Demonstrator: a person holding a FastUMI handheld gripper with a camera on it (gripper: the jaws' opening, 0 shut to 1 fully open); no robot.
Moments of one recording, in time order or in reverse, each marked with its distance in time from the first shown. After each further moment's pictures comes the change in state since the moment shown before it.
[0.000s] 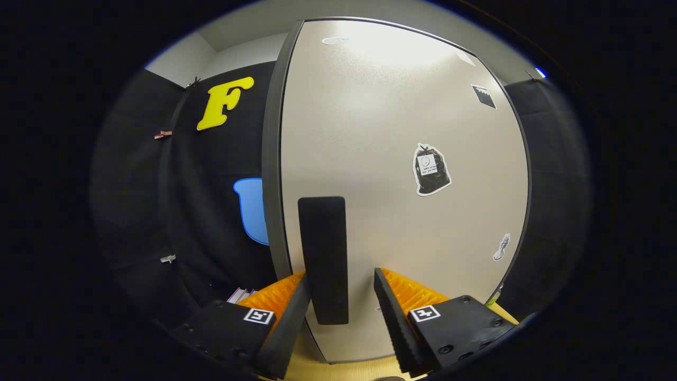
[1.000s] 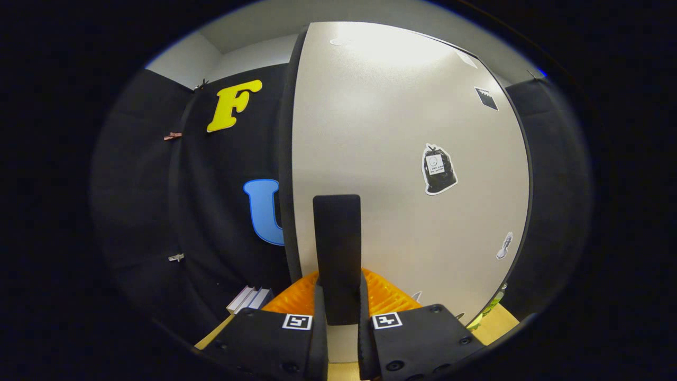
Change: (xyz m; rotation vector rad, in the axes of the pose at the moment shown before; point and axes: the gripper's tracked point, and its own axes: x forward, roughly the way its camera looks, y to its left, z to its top) arm -0.017 0.010 0.001 0.011 -0.009 0.063
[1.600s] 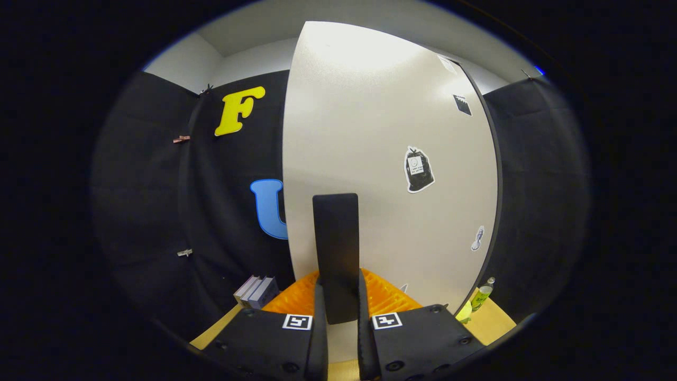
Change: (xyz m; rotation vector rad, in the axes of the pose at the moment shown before) arm -0.056 -0.015 0.003 0.001 0.007 0.013
